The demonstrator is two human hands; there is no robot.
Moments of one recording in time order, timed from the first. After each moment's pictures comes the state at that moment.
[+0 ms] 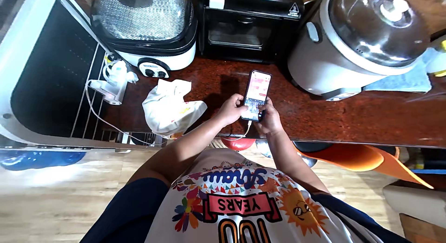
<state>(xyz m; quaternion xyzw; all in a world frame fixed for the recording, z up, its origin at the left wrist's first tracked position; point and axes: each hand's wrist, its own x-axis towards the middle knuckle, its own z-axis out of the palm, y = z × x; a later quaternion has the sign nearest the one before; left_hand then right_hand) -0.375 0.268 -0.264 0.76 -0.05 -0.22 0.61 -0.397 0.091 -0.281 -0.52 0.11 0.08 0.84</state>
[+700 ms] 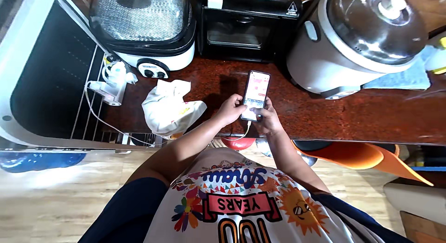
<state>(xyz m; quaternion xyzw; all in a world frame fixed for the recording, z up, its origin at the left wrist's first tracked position) -0.377 0.269 -0.265 0.75 -0.05 -0.22 0.62 -0.401 0.087 -0.287 -0.53 0.07 0.08 0.84</state>
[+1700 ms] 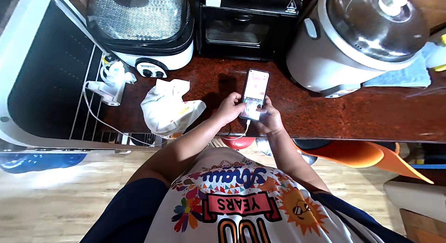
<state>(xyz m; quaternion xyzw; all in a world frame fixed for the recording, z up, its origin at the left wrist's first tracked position) -0.377 0.266 -0.264 0.74 -0.03 -0.21 0.64 -0.403 0.083 -0.286 -0.49 0.04 0.10 0.87</state>
